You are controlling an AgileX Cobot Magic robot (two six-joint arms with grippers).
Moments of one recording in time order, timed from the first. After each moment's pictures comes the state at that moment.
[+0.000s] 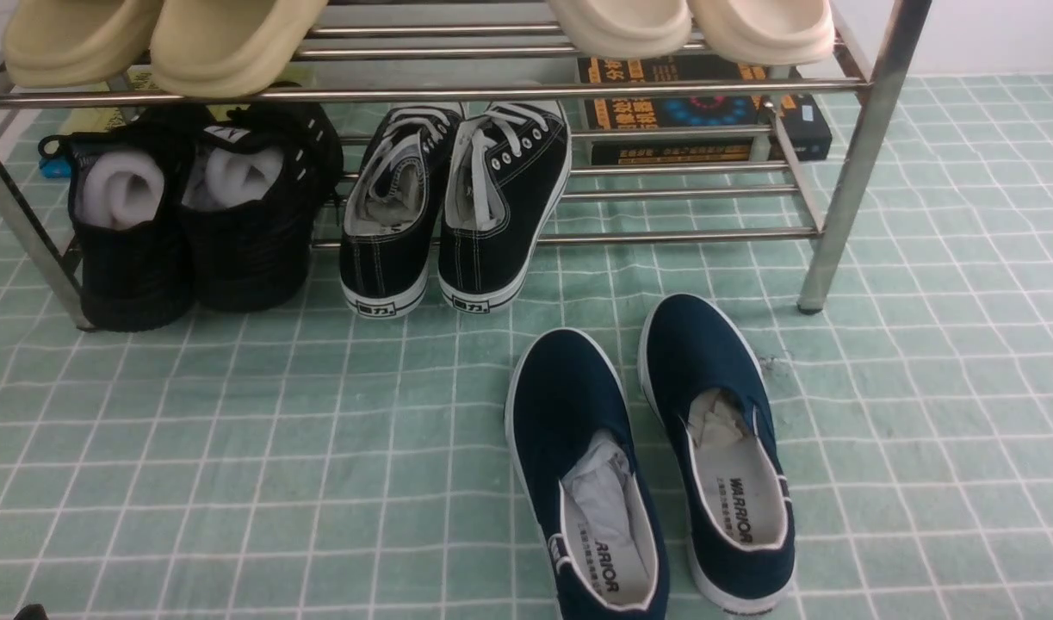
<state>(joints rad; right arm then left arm) -0.04 -0.01 0.01 -0.06 0.40 0.06 -0.03 -0.01 0.01 0.16 0.39 -0.21</state>
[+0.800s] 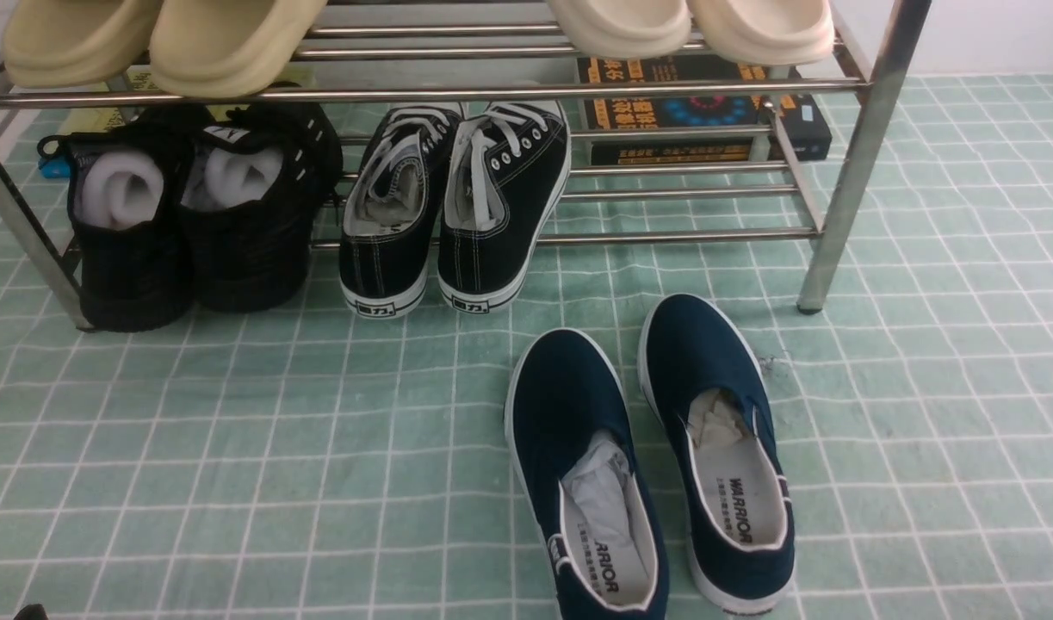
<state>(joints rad) -0.04 -0.01 0.01 -0.06 0.40 0.06 -0.03 -0.01 0.01 0.16 0.39 -0.21</state>
